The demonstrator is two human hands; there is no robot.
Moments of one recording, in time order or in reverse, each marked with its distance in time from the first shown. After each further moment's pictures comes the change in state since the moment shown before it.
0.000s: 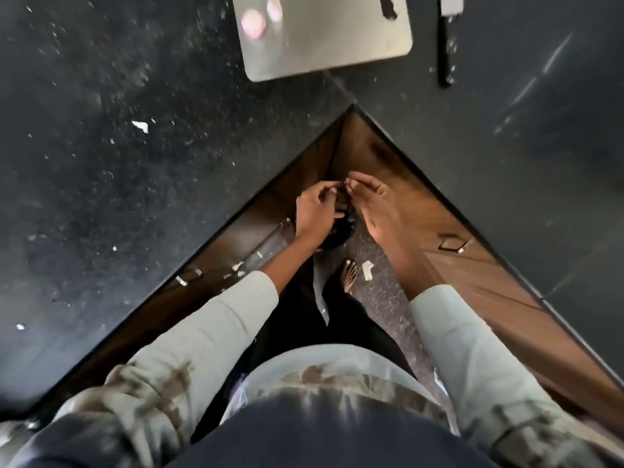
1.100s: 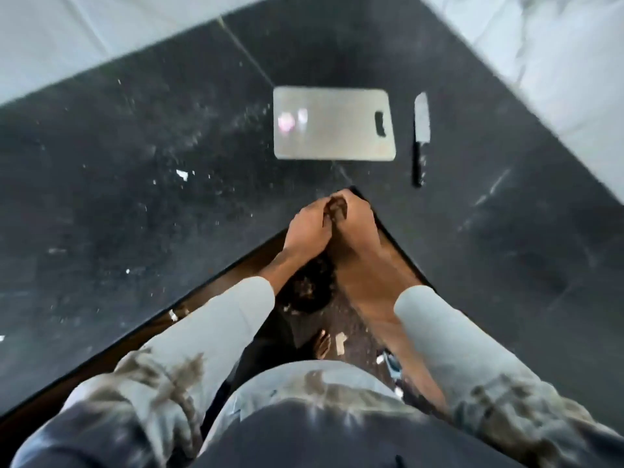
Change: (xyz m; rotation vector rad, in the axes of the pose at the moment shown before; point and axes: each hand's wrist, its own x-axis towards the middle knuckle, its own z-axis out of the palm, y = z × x) left_hand -0.001 0.087 -0.043 0.492 0.097 0.380; right_hand 0.004 -0.082 0.074 -1.227 -0.042 -0.627
